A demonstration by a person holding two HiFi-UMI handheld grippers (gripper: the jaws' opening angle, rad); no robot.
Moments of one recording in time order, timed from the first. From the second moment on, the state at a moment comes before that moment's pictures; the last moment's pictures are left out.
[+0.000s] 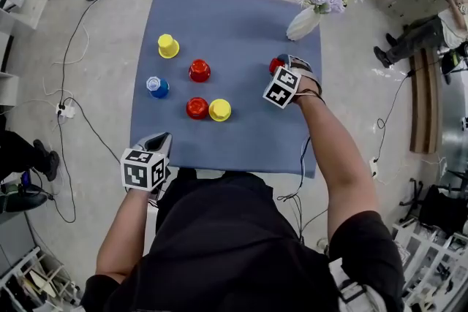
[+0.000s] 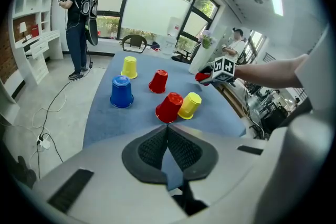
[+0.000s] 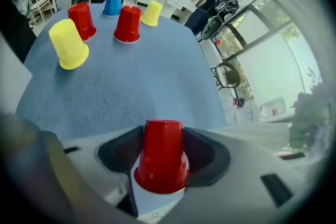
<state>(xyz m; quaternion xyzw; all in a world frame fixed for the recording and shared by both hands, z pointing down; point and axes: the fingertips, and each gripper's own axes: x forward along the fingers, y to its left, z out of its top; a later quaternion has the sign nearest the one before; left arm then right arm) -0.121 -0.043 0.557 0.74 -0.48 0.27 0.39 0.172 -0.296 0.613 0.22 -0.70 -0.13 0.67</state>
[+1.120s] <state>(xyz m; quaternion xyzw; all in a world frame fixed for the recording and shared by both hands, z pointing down) -0.098 -0.043 0.539 0.78 -0.44 0.28 0.35 0.104 -0.174 0.587 0.40 -0.84 0.23 0.29</state>
